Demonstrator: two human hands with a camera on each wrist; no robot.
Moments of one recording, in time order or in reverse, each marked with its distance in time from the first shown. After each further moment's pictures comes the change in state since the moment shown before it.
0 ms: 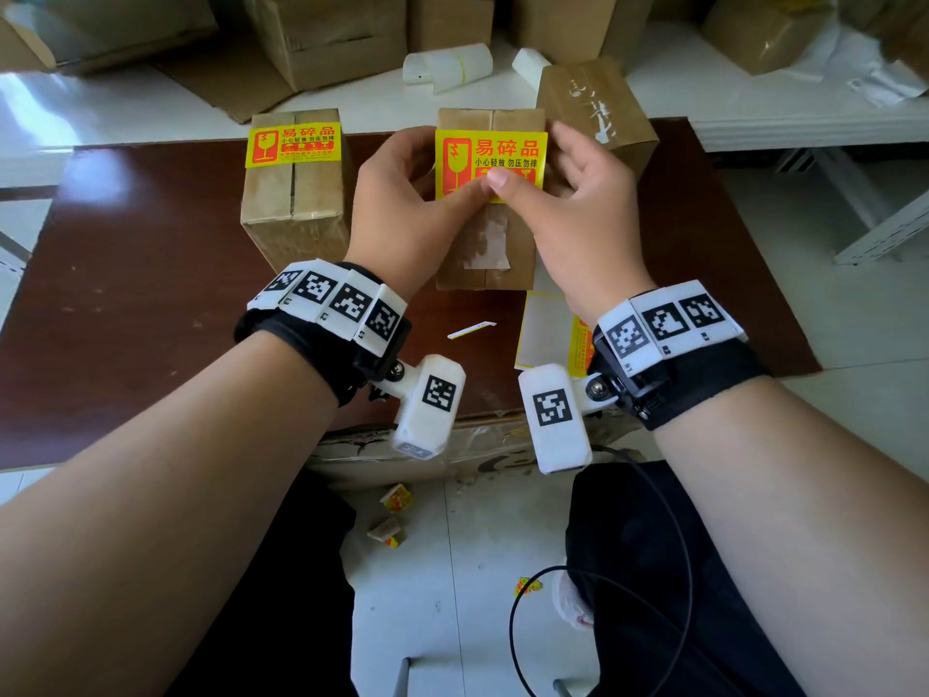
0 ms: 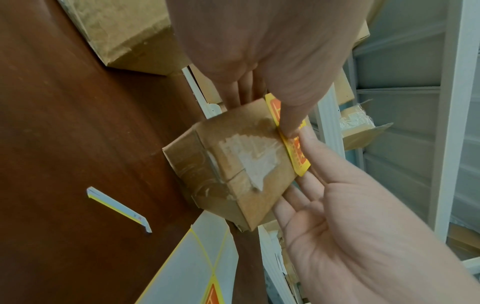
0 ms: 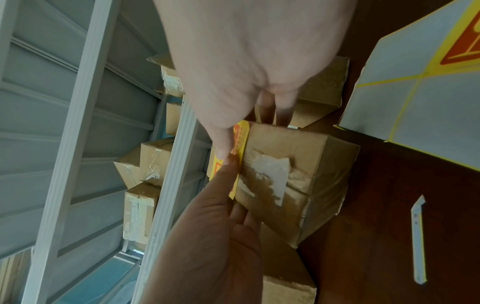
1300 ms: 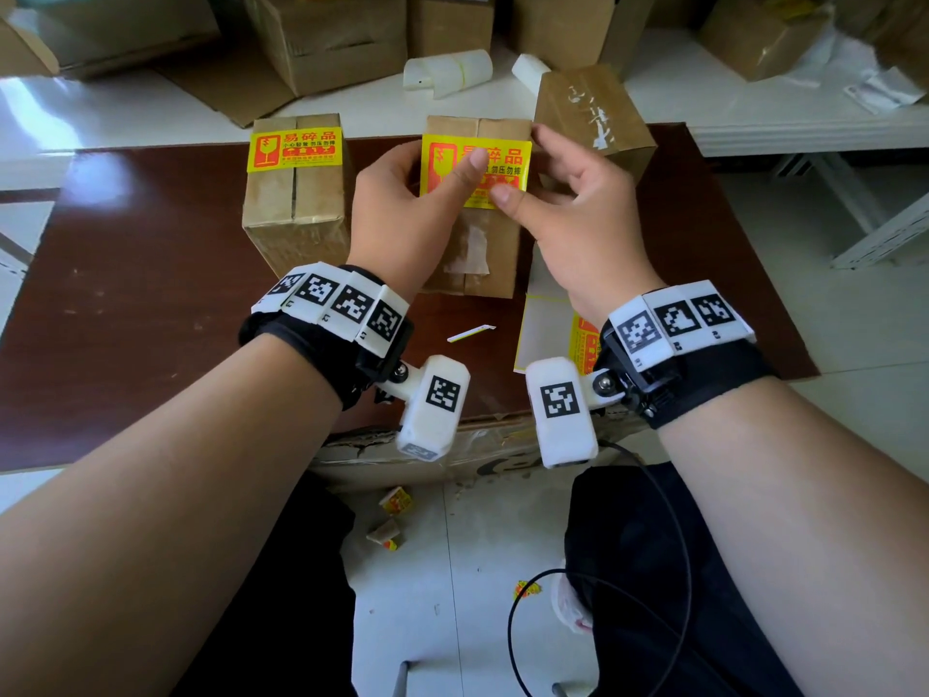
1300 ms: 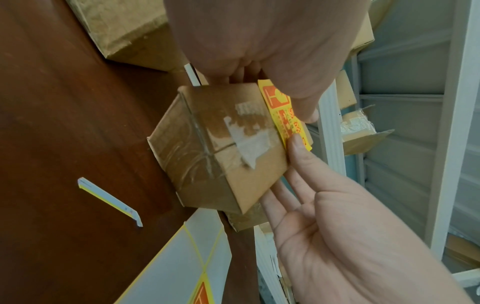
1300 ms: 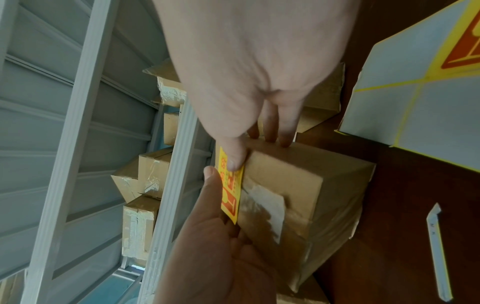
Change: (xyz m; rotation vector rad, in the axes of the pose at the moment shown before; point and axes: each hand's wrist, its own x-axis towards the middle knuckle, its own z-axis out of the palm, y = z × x) left_hand 0.003 -0.002 0.001 -0.028 0.007 -0.059; right_hand 0.010 0.012 -0.004 0.010 -0.080 0.045
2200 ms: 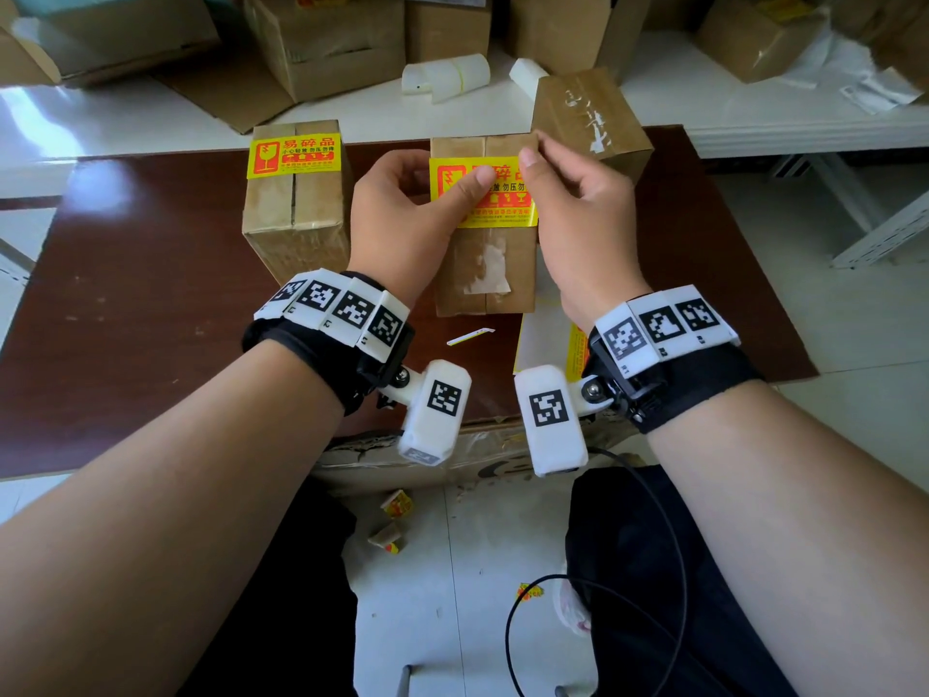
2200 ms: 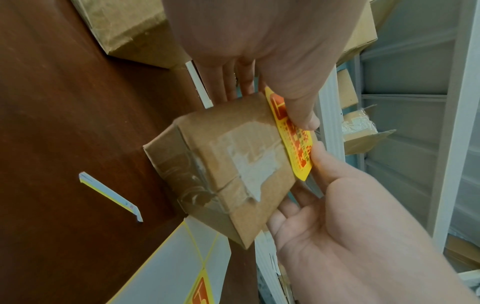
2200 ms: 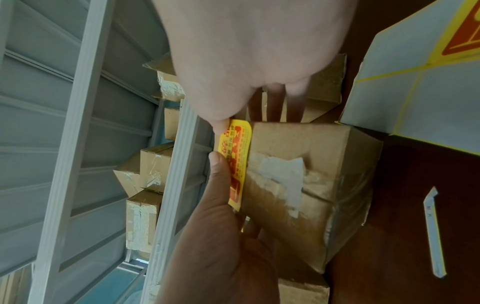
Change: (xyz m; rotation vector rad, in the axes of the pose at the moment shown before) left_hand 0.000 -0.004 0.002 -0.038 0.058 -0.076; right_hand 0.002 0.003 0.004 0.071 0.157 -0.019
